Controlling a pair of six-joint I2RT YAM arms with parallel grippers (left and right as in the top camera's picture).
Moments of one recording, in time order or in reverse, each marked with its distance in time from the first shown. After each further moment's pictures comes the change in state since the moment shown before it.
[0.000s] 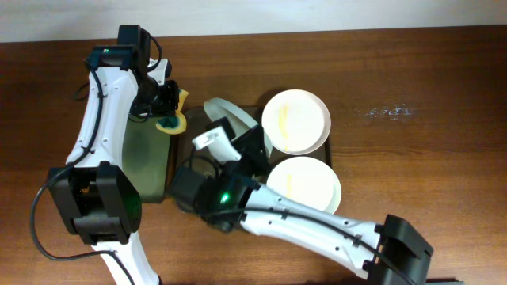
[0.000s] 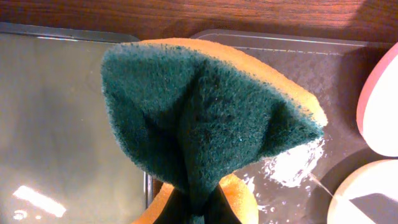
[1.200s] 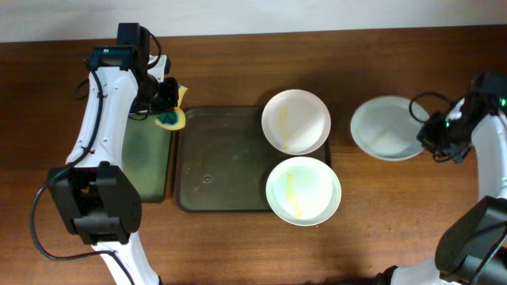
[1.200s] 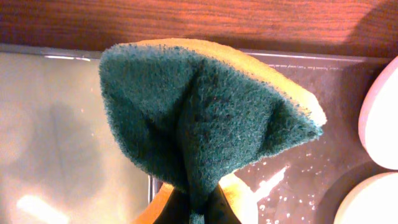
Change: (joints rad) left arm 0.000 0.000 0.000 0.046 -0.016 0.000; right arm -1.558 -0.134 -0.197 -0.041 -1.508 -0.138
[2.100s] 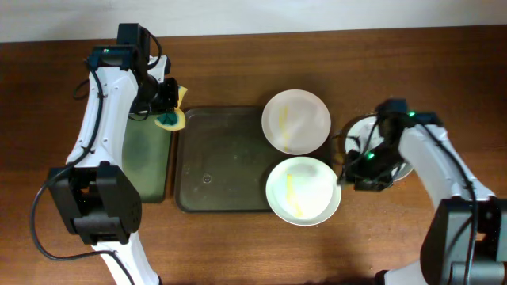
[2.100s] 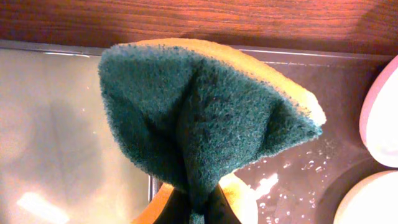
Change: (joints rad) left arm 0.000 0.000 0.000 -0.011 0.000 0.000; right arm 0.414 -0.028 -0.229 -0.163 -0.228 -0.166
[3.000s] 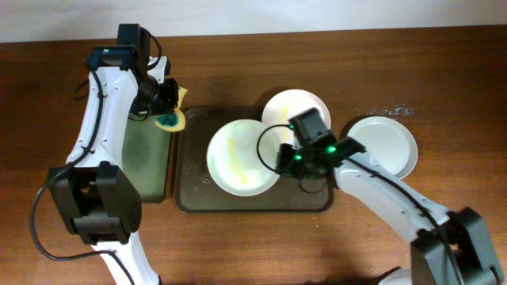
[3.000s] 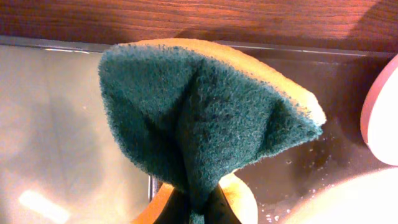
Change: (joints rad) left arm 0.000 0.000 0.000 -0.009 0.000 0.000; right arm 0.526 -0.061 -0.086 0.631 0.126 0.602
